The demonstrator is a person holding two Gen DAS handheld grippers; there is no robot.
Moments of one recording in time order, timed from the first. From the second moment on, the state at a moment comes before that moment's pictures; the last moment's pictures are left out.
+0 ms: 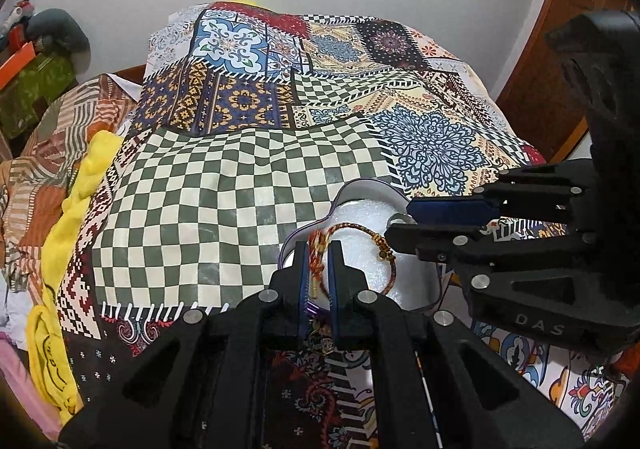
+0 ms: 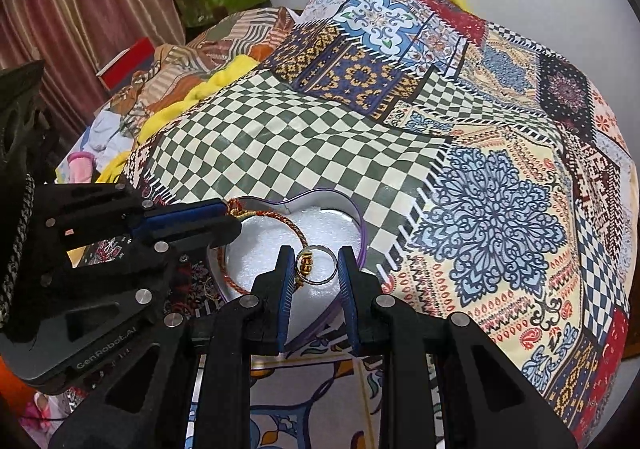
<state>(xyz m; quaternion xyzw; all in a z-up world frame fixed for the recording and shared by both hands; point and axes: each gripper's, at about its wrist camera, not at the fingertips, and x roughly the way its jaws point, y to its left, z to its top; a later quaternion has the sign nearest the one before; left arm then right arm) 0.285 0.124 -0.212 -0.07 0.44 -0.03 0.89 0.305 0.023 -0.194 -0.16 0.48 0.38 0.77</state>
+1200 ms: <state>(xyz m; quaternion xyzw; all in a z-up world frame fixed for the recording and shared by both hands) 0.240 0.115 -0.242 -0.04 0.48 -0.05 0.88 0.273 -0.042 -0.173 -0.17 0.45 0.34 0.81</state>
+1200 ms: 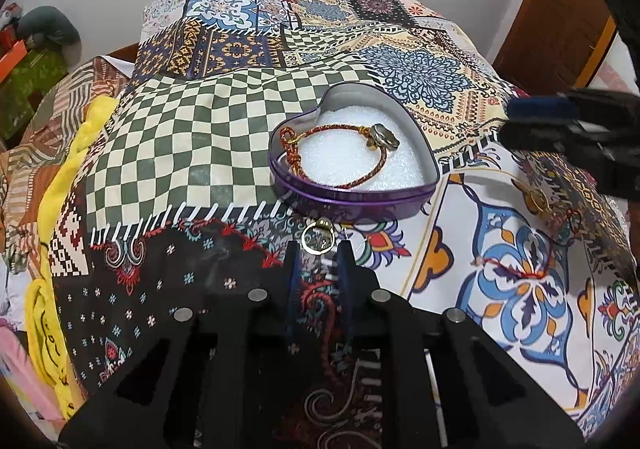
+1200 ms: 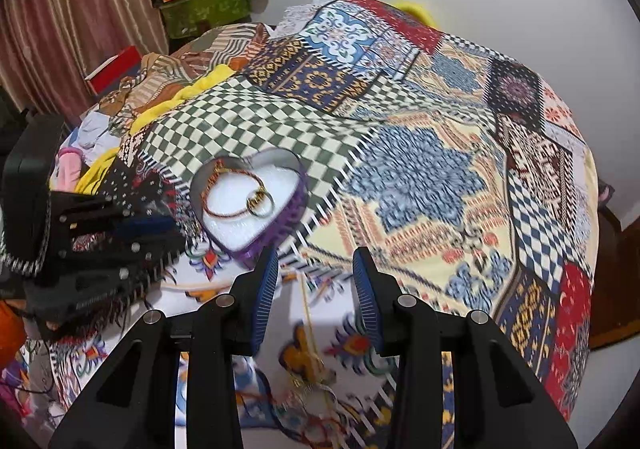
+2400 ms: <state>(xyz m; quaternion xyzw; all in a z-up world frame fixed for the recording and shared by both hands) 0.218 0.102 -0.227 -0.03 0.45 -0.04 0.89 0.239 -0.073 -0.192 -0.19 0.46 0.34 0.80</state>
